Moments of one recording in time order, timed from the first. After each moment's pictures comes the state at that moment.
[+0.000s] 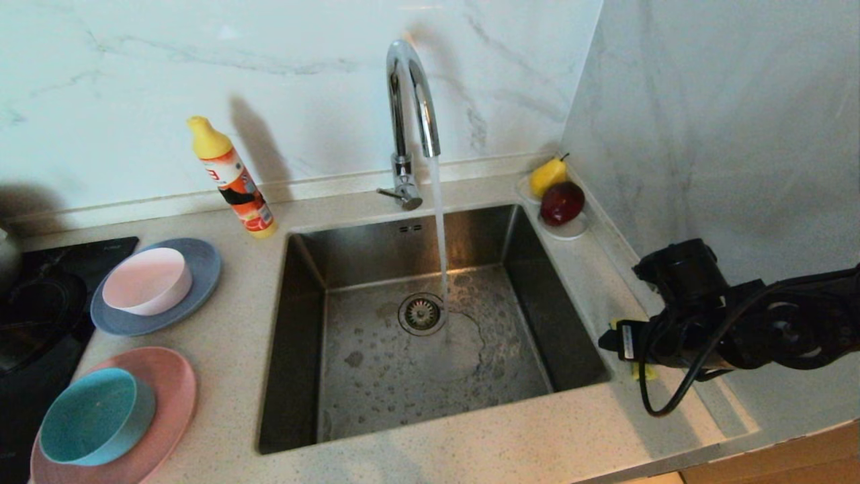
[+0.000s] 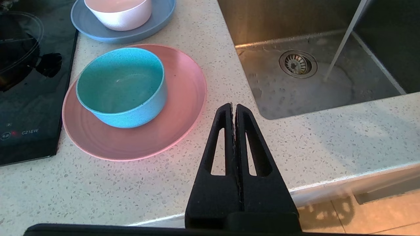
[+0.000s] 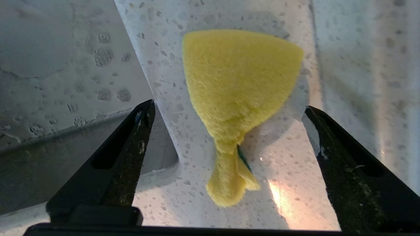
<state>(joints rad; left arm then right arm) 0.00 0.00 0.00 -0.02 -0.03 0.05 0.29 1.82 -0.99 0.00 -0.29 0.39</state>
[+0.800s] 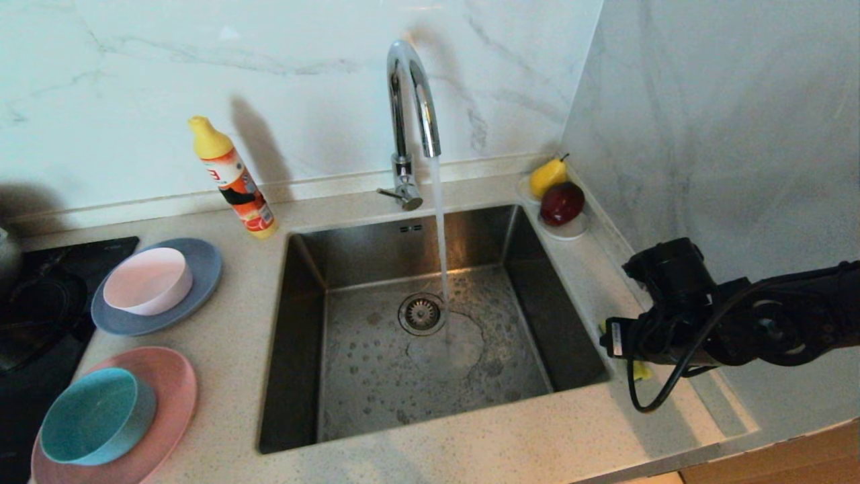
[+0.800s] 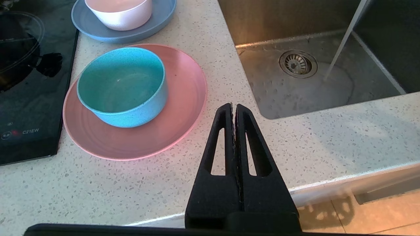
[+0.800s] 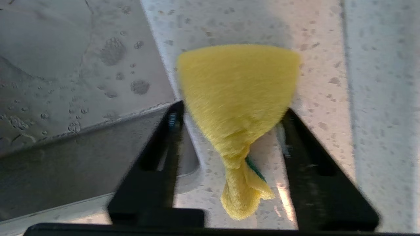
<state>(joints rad) 0.00 0.00 0.00 -0.02 -0.03 0.06 0.29 1.85 -1.01 0.00 -0.28 0.41</state>
